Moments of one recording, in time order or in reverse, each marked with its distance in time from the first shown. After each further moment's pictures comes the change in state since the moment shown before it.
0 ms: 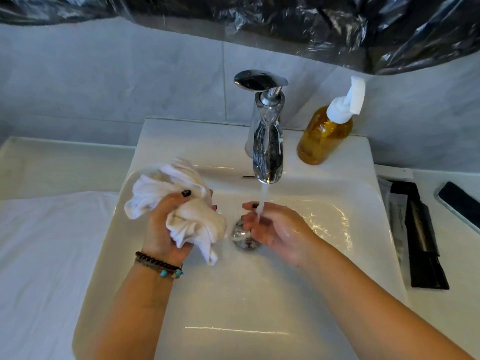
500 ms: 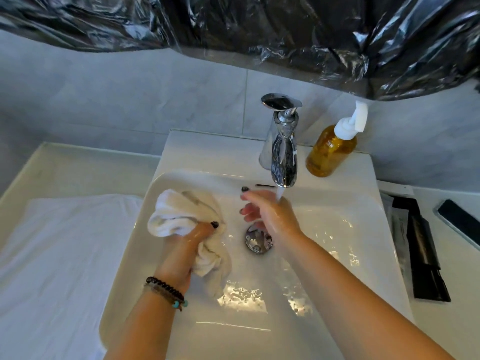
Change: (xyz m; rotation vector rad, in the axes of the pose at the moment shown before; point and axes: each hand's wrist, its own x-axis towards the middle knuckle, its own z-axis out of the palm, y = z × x) left_hand -0.041 -0.001 -0.018 0.464 0.067 -0.003; right_hand 0.008 0.002 0.044 -0.430 0.226 -0.326
